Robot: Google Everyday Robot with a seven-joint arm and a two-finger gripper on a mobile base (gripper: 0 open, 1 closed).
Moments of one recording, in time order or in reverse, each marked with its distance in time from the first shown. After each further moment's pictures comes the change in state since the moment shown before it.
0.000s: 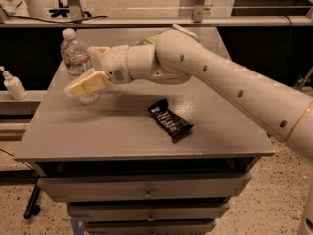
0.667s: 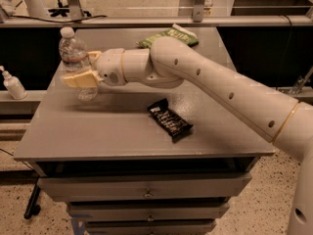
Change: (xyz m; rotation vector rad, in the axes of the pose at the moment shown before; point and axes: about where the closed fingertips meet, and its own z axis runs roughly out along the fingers) arm 0.004 -0.002 0.019 -0.015 -0.053 -0.003
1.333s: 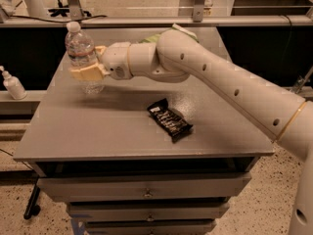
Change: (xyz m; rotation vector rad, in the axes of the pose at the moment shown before) arm -0.007 -0.014 -0.014 0.021 0.006 -0.033
